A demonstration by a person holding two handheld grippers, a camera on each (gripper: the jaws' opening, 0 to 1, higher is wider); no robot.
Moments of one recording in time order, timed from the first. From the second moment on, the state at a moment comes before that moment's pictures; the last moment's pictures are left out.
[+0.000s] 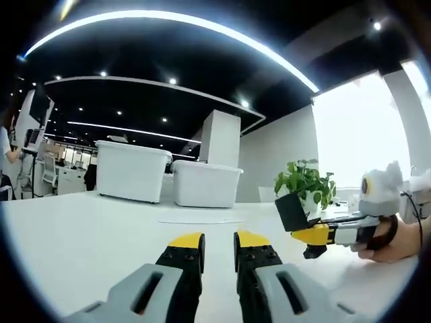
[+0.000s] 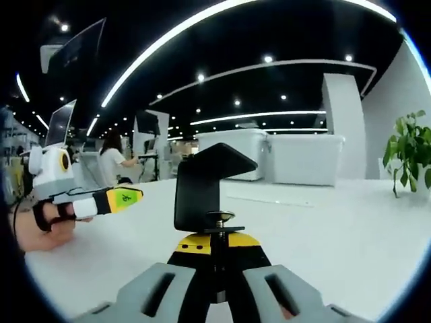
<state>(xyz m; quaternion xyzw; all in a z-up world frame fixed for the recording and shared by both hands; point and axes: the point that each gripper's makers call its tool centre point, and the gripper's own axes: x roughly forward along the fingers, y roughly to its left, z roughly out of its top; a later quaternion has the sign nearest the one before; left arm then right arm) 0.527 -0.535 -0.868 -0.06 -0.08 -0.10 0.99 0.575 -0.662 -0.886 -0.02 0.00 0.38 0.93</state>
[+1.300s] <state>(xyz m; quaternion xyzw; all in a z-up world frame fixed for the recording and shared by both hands) 0.516 -0.558 -0.873 -0.01 -0.07 -0.12 0.99 0.506 -0.668 -0.847 0.07 -0.05 0.44 0.89</state>
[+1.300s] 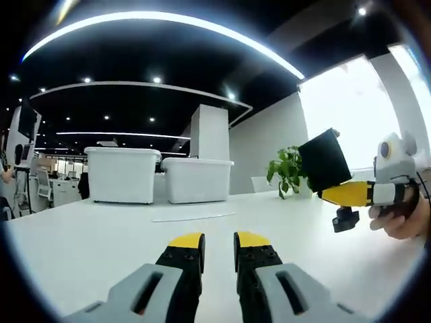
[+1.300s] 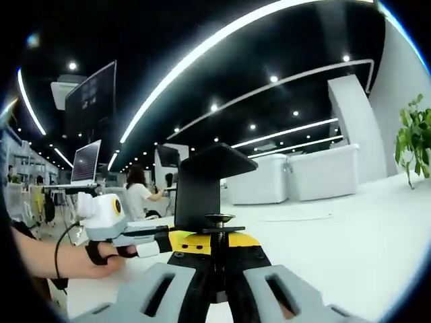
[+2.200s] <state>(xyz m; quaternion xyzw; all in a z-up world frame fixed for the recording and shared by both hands) 0.522 -0.556 -0.875 0.00 -0.06 -0.12 0.99 0.431 -0.686 -0.821 0.07 -0.10 0.48 0.87</state>
